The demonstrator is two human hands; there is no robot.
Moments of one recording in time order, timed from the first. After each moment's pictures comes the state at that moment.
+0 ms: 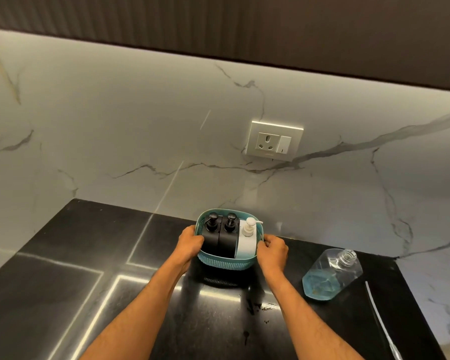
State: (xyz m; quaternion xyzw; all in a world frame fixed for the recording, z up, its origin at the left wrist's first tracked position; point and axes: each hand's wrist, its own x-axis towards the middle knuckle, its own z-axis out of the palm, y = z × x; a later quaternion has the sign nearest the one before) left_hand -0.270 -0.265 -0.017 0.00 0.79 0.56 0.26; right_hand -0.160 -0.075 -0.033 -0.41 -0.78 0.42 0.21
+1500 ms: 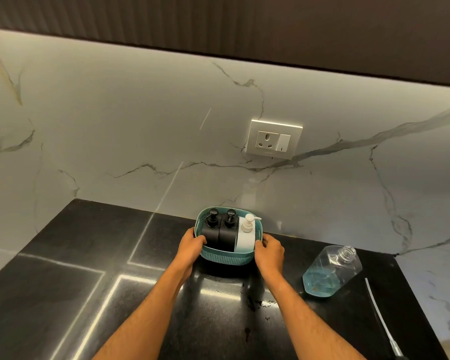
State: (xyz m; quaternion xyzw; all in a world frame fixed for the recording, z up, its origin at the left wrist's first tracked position) left_hand -0.251 -0.269 -0.022 -0.03 0.73 0.64 0.26; right_hand -0.152 -0.087 -0.029 -0.39 -0.78 0.46 0.18
